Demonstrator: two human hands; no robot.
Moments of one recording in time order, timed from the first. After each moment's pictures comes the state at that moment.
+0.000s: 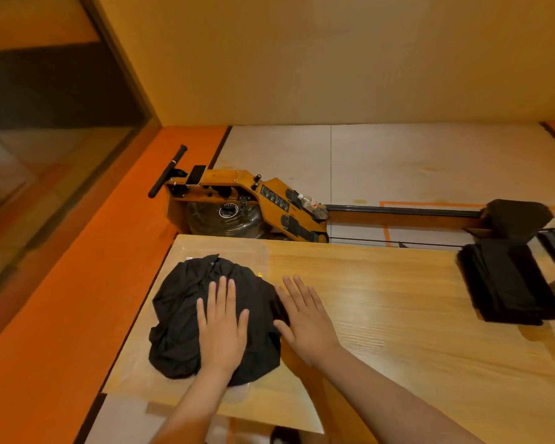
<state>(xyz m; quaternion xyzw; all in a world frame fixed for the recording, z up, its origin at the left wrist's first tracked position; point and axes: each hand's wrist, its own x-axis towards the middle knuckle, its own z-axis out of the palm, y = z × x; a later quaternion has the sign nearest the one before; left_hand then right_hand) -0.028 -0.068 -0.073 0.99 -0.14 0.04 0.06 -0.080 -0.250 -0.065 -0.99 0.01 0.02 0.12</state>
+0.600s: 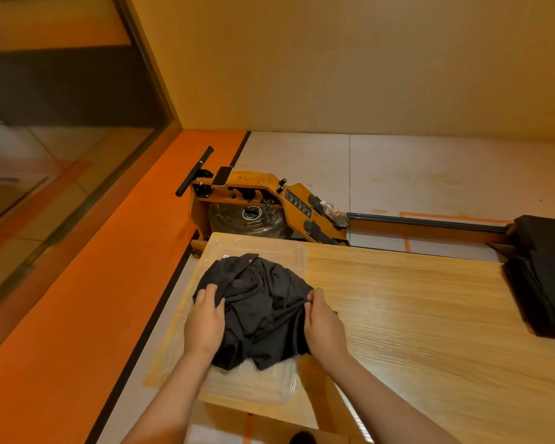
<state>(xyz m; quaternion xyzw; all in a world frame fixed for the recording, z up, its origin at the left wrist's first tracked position) 0.020 0.038 -0.050 0.96 -0.03 -0.01 0.27 -0.054 -0.171 -0.054 -0.92 0.16 -0.03 0.36</state>
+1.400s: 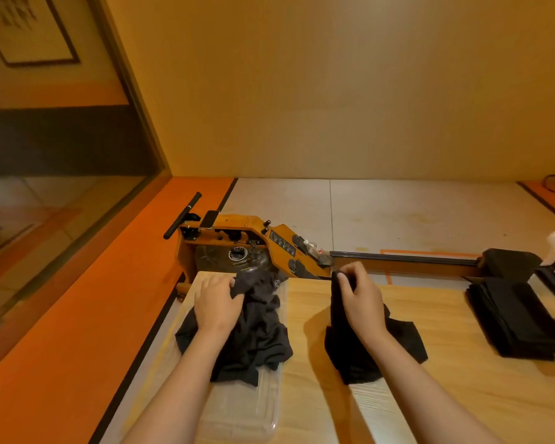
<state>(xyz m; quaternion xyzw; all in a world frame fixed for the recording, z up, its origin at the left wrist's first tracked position) 0.053 -0.037 0.033 0.97 -0.08 0.08 0.20 -0.047 -0.275 0.031 -0.85 0.17 -0.26 0.43</state>
